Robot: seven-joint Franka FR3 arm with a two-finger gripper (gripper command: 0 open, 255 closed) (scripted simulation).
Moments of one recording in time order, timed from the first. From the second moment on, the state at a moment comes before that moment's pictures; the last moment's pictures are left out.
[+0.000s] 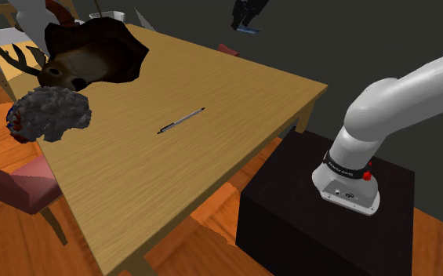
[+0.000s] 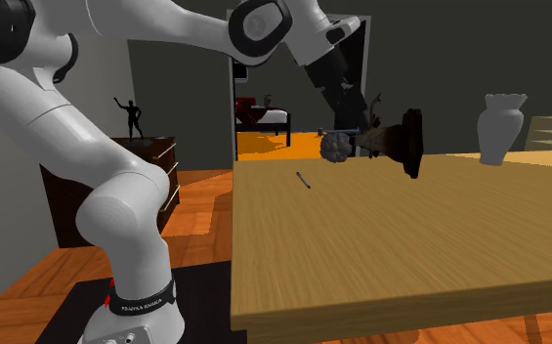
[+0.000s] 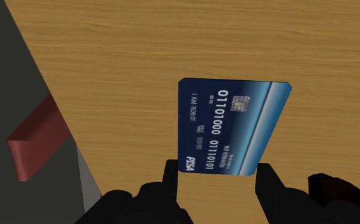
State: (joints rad) arm -0.13 -0.70 0.06 -2.44 0.04 2.32 0.00
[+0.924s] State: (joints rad) arm -0.15 -0.45 0.41 -2.20 -0.03 2.33 0.37
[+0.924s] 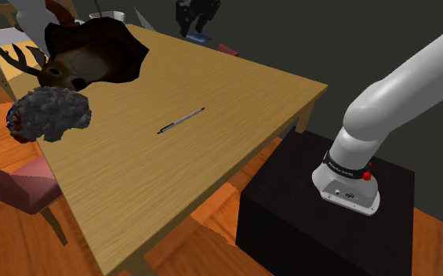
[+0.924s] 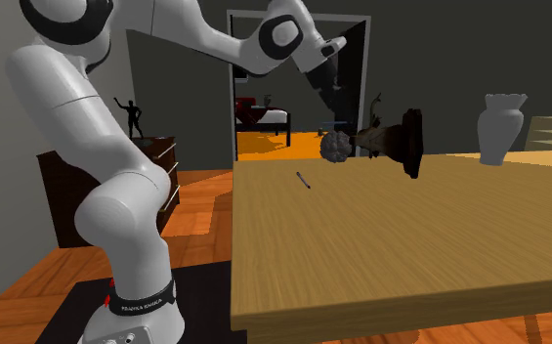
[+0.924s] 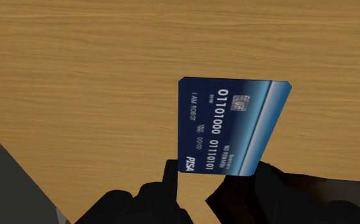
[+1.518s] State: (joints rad) arm -0.22 -0.18 0.67 -1.93 -0.25 2.27 0.67
